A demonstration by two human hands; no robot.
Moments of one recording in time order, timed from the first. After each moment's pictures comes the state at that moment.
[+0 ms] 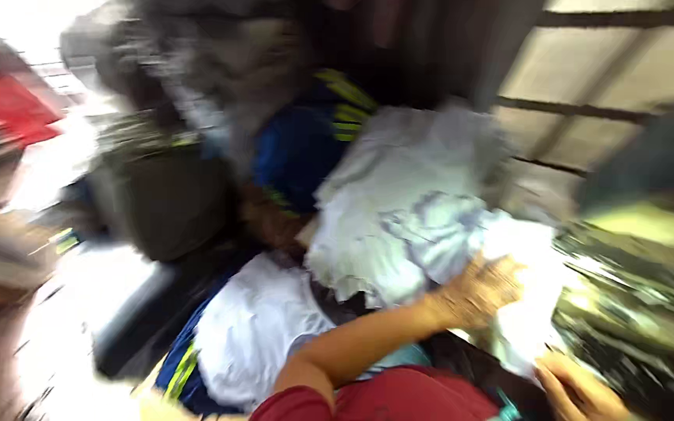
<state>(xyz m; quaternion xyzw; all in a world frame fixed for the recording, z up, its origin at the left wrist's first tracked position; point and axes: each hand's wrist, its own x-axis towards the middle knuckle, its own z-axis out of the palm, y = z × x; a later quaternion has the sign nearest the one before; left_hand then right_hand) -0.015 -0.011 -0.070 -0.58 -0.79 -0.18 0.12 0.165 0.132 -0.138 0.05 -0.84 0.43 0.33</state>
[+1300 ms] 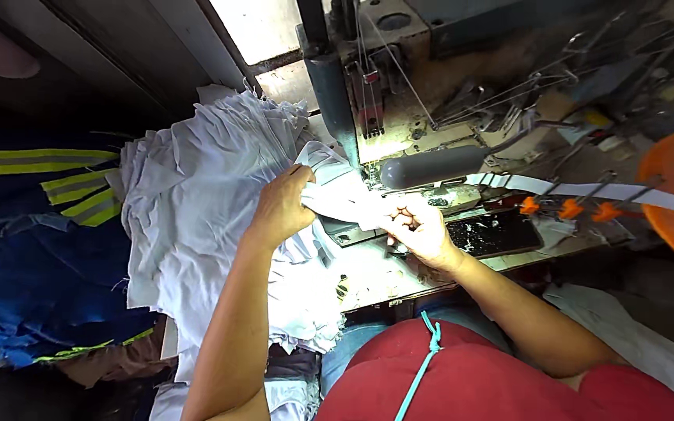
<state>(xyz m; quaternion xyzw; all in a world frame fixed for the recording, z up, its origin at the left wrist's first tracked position) -0.166 0.040 -0.022 -0.64 -0.74 -0.20 0.01 0.074 0.155 -0.102 -0.09 -0.72 0.56 0.41</state>
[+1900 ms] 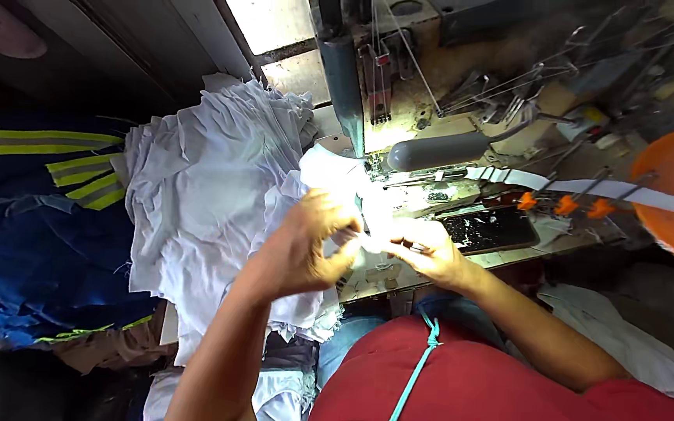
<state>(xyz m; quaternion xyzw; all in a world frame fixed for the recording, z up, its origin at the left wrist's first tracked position) -0.085 -0.005 0.019 -0.78 -0.56 -0.29 0.00 0.104 0.139 -0.097 0.03 -0.79 0.49 0.35</state>
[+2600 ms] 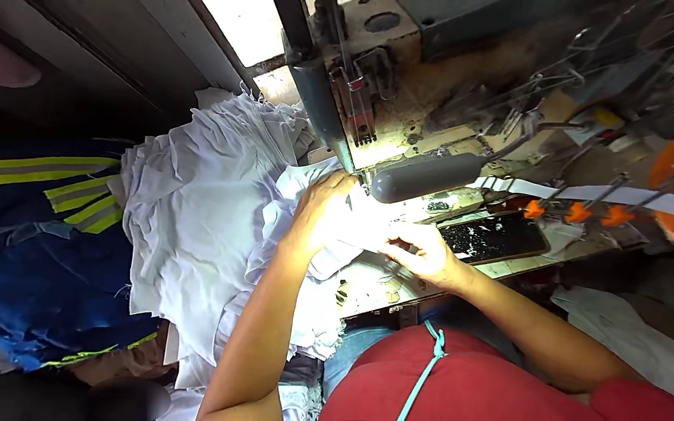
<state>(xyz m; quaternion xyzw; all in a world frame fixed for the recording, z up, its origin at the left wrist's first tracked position) -0.102 0.059 -0.023 -0.68 -0.71 -0.20 0.06 0.089 0.151 -0.107 -0.03 -0.78 0.52 0.36</state>
